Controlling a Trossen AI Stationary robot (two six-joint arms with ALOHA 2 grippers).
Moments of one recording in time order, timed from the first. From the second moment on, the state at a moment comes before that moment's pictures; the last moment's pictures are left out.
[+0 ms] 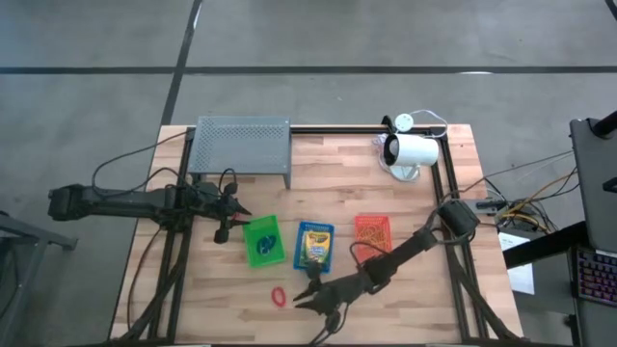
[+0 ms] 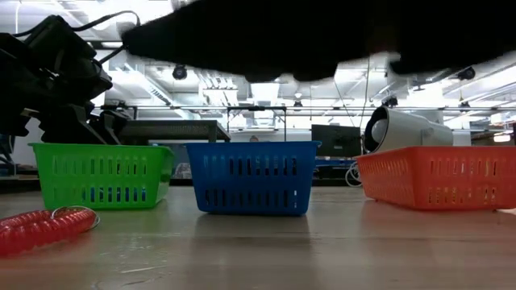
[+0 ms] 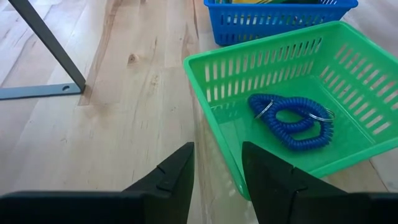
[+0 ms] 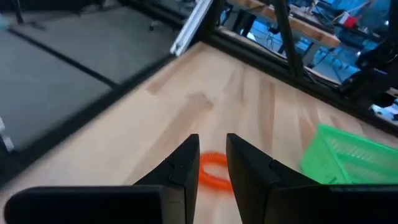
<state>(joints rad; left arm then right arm) 0.14 0.61 0.09 -0.11 0.17 0.15 0.54 2.14 1.15 0.70 0.25 -0.21</state>
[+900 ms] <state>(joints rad) 0.13 0.61 0.09 -0.12 0.17 0.15 0.68 2.15 1.06 0.99 0.71 -0.46</state>
